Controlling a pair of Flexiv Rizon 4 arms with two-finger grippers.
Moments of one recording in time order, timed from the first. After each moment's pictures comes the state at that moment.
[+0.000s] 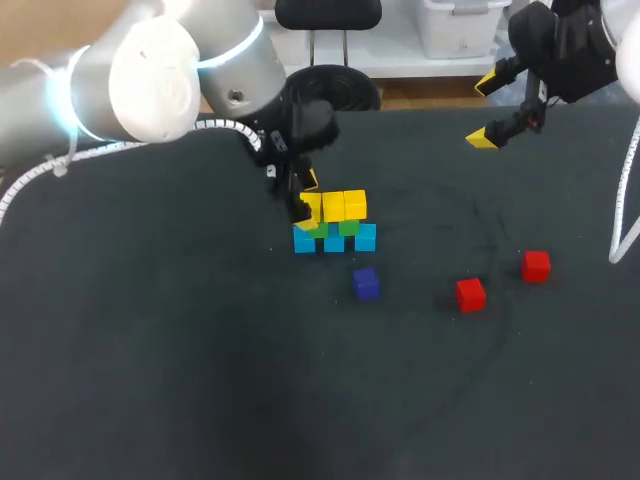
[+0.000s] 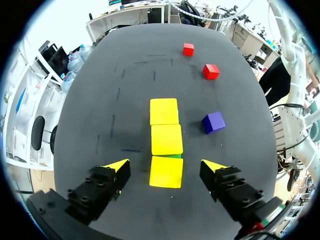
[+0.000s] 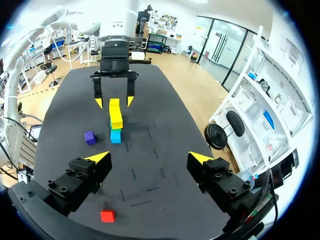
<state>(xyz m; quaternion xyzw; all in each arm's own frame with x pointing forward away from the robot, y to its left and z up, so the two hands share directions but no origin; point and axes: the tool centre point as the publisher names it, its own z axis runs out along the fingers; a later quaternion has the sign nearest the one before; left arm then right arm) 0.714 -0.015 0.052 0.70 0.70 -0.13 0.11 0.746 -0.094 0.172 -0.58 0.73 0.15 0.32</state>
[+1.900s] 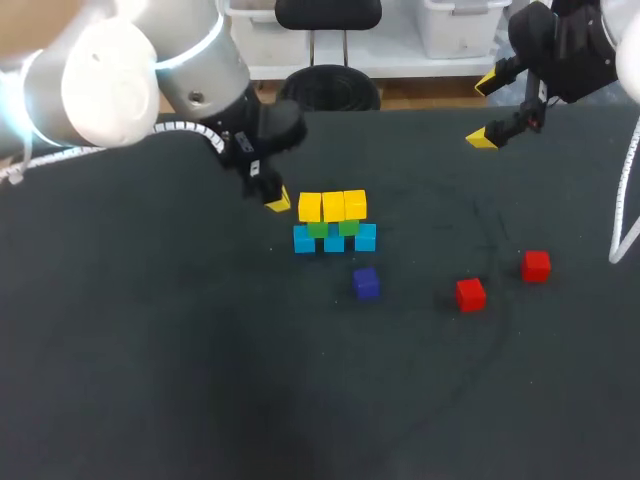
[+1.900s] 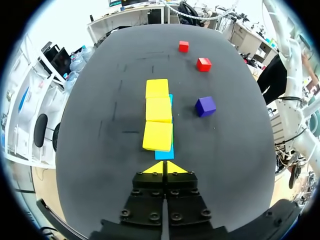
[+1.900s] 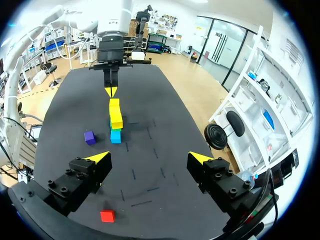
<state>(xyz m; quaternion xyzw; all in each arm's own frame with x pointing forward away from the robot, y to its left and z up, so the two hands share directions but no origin) 0.704 0.023 0.061 0.70 0.70 -0.13 0.12 0.746 -0.094 0.172 -0.58 0.73 0.15 0.32</state>
